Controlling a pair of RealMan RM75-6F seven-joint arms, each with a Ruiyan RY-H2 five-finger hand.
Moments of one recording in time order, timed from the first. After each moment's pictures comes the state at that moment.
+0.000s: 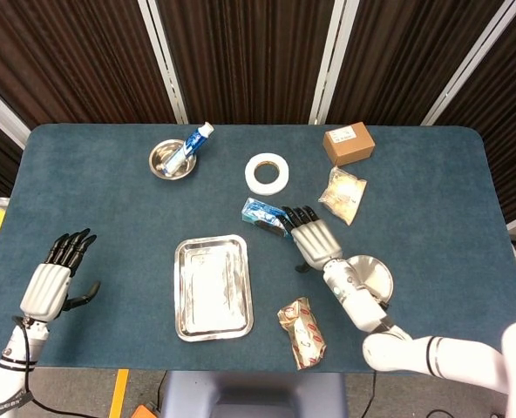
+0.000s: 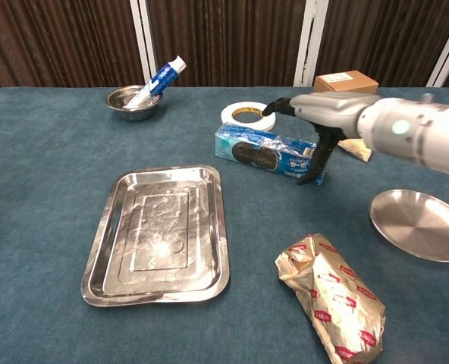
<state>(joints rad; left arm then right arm) -0.31 -1.36 -0.03 -1.27 1.57 1.44 -0.24 0.87 -1.55 0.25 -1.54 -0.79 0.89 -0.64</state>
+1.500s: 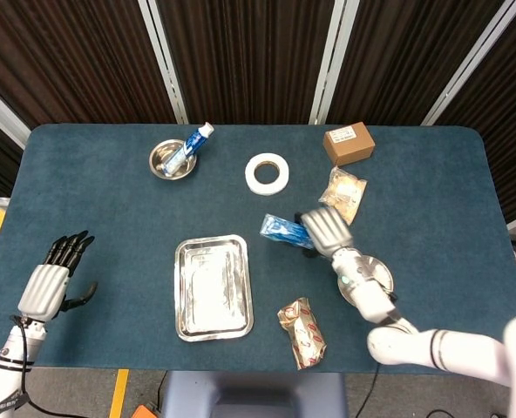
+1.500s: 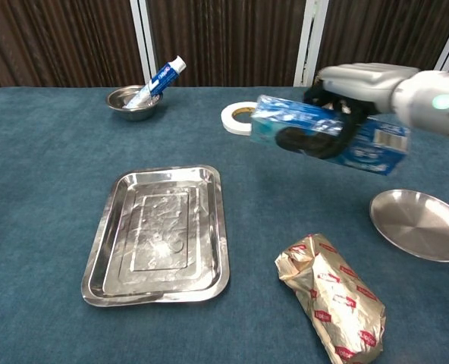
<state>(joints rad) -0.31 -1.31 -0.04 -1.35 1.55 1.38 -0.20 0.83 -1.40 0.16 -1.60 -0.92 0.98 -0.49</state>
